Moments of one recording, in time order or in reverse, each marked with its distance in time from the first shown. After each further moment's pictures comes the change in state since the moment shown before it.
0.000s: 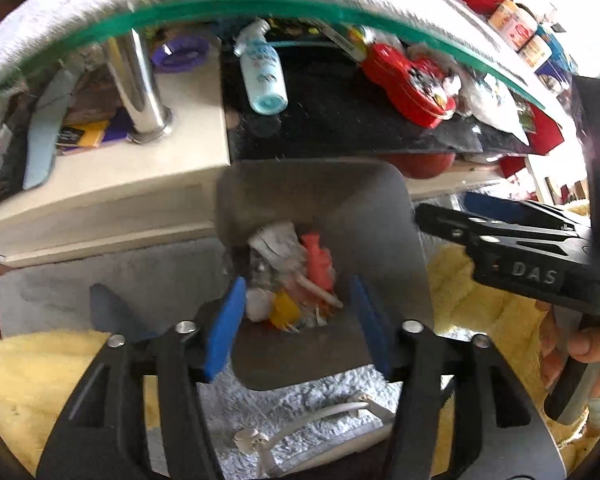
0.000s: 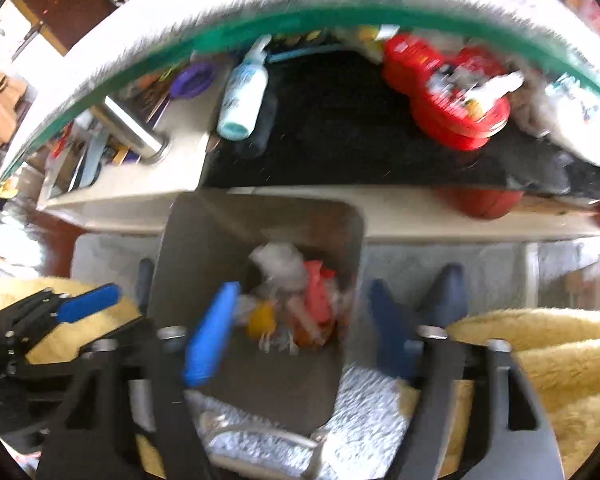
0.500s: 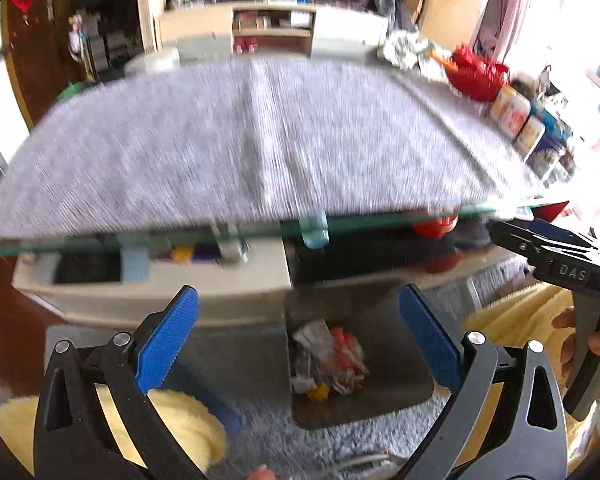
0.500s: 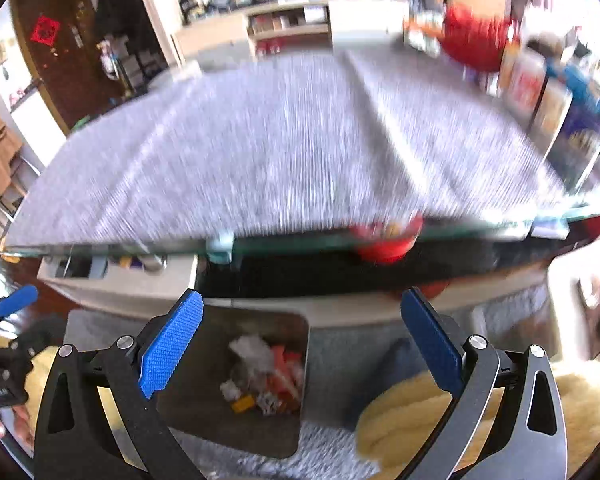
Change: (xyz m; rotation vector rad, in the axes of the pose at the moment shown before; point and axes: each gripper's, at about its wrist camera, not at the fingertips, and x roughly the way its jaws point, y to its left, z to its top) left arm -0.127 0.003 0.037 0.013 -0.341 0.140; right arm -0.121 -0.016 0.034 0.024 -0.338 -0.081
